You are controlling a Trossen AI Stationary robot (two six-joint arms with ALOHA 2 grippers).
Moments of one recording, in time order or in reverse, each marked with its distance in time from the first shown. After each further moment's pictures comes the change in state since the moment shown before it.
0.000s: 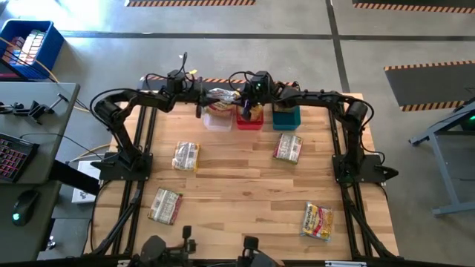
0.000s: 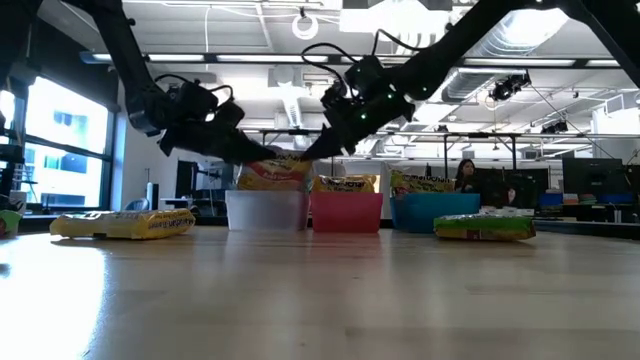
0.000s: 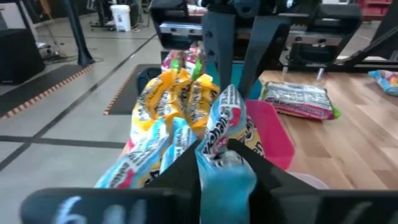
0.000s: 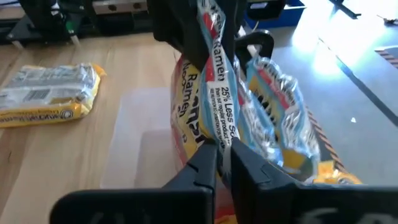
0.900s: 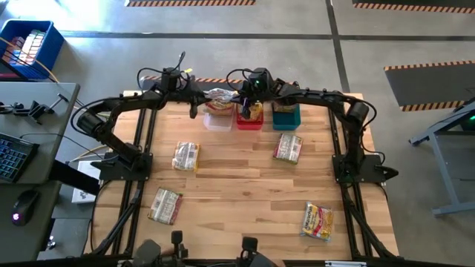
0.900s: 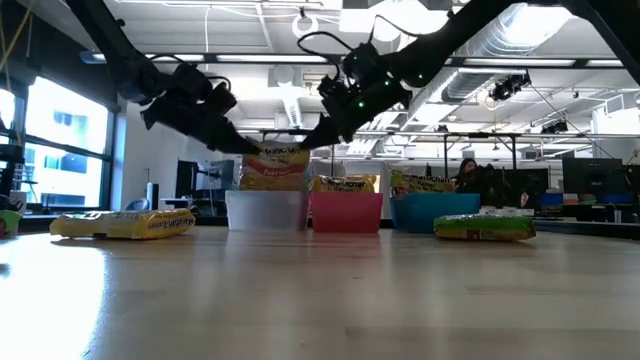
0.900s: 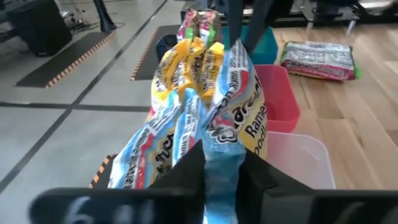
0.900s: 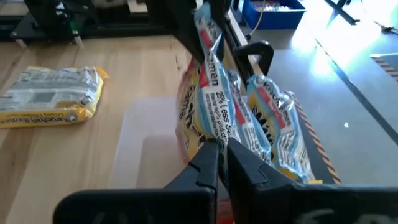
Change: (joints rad) left arm 0.003 -0.234 0.000 -0.443 -0.166 0.231; right arm 0.013 -0.021 0.070 -0.104 0.021 -0.044
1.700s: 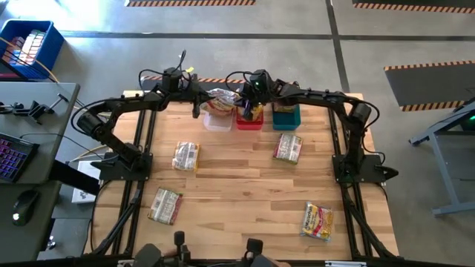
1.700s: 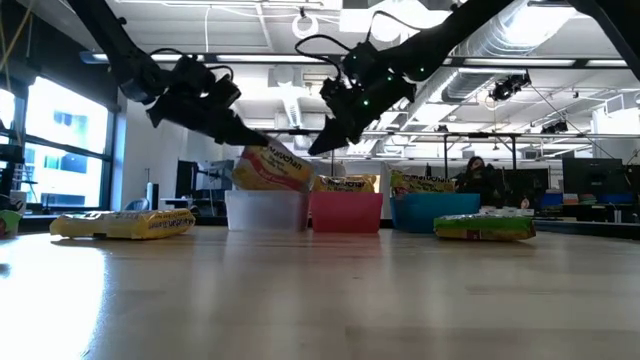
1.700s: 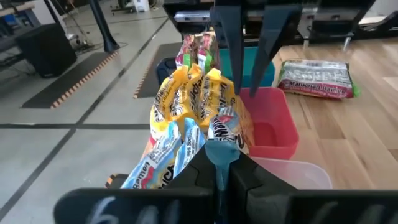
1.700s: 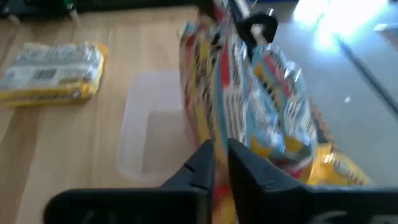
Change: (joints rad) left arm -0.041 -0.003 0.000 0.102 -0.008 -0.044; right arm 0.008 -0.028 0.001 -0.138 0.044 0.005
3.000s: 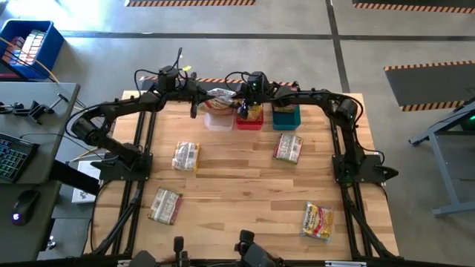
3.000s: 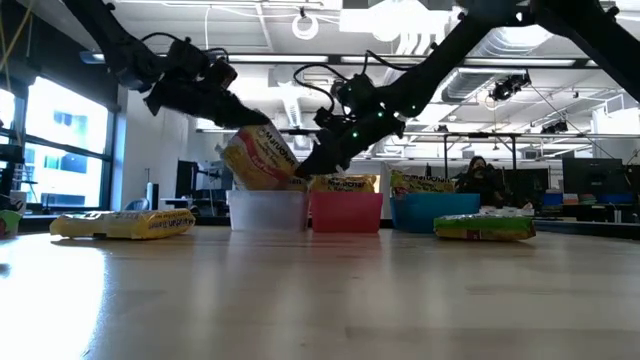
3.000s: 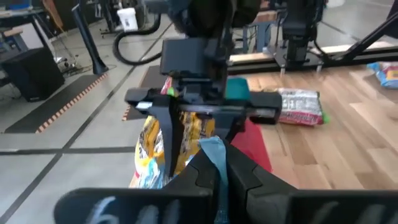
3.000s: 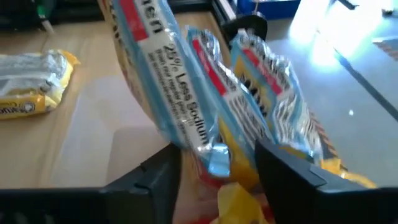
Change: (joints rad) left arm -0.013 -0.087 0.000 -0.002 0.073 -0.053; right arm -0.040 0.172 -0.001 0.271 -0.065 0.030
